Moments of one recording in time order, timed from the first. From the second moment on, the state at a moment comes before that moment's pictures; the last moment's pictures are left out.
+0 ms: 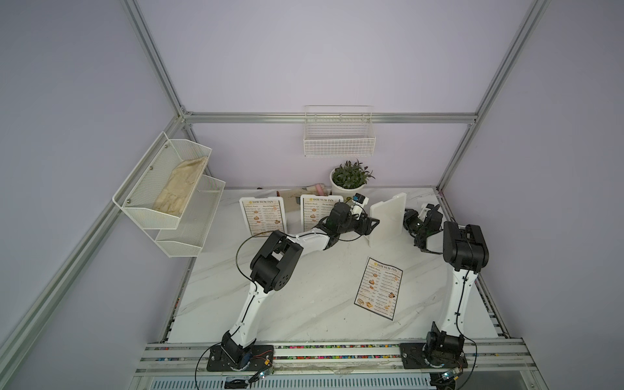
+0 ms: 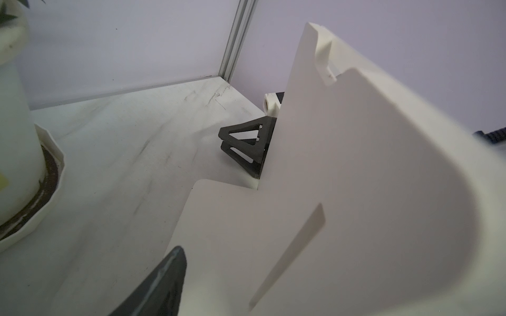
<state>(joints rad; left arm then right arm) -0.68 2.28 1.63 0.38 0.38 -0.31 -0.21 2.29 1.12 0.89 -0.54 1.00</state>
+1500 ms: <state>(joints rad) -0.67 2.05 1.20 0.52 0.47 -0.19 -0.15 2.09 0.90 0.79 -0.53 0.85</state>
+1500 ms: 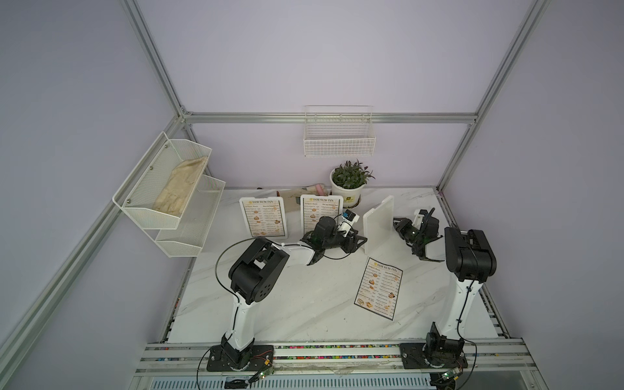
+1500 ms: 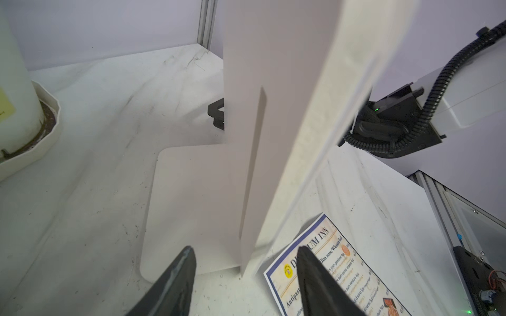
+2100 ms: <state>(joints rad) -0.65 2.16 1.32 0.65 0.51 -0.28 -0.13 2.03 0.84 0.79 -0.52 0.83</state>
